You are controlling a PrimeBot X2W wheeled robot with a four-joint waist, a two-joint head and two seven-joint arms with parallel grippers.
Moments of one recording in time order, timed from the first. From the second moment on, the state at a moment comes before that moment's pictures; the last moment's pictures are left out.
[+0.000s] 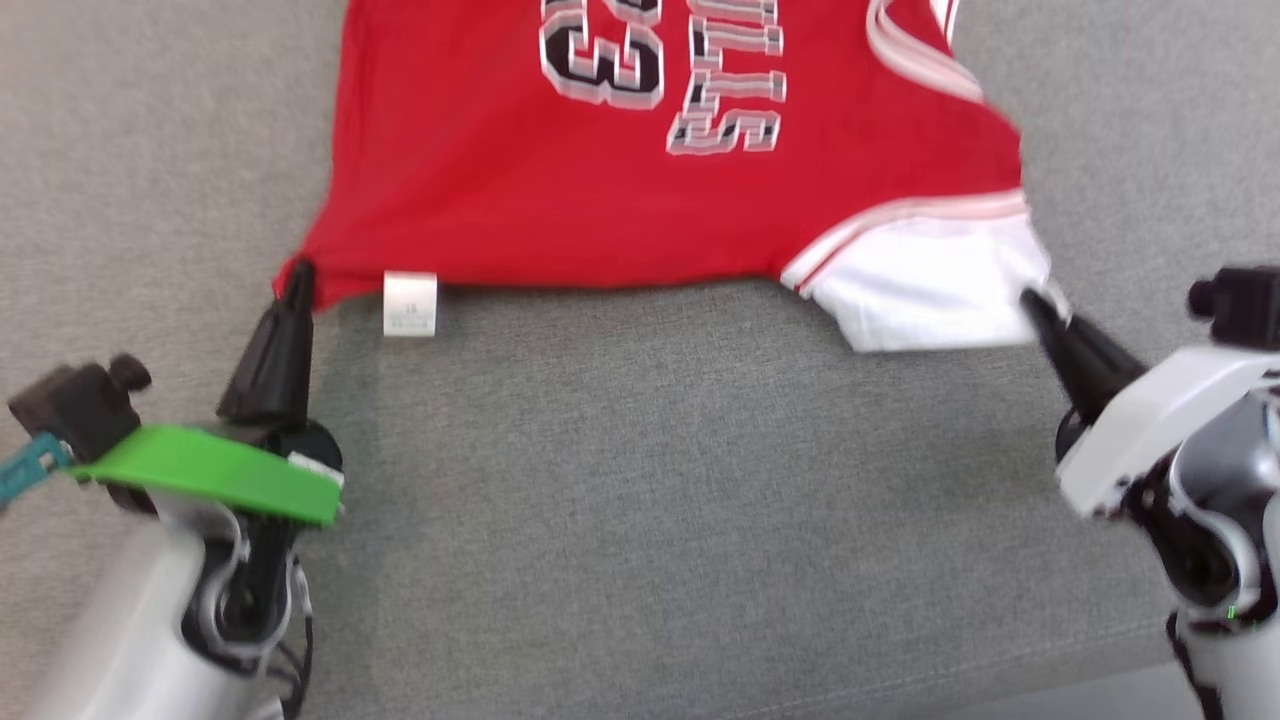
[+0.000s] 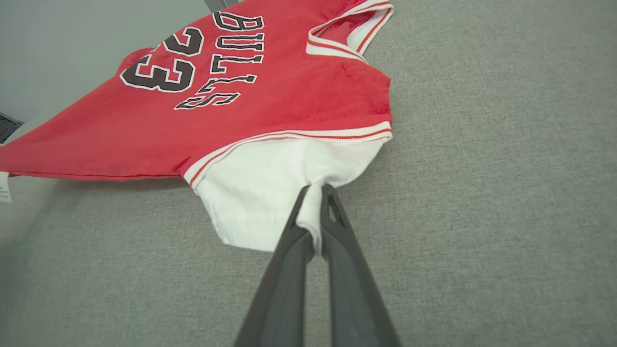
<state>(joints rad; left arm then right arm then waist) -0.42 0.42 -0.42 0.21 -1.07 -0.12 -0.25 -0.25 -0.26 -0.01 -0.11 0.57 0.13 0.45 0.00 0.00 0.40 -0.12</state>
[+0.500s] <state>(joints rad) -0.08 0.39 -0.46 0.16 -1.11 -0.03 -0.25 0.06 -0.13 -0.14 -0.34 0.32 0.13 0.88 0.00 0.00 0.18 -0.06</state>
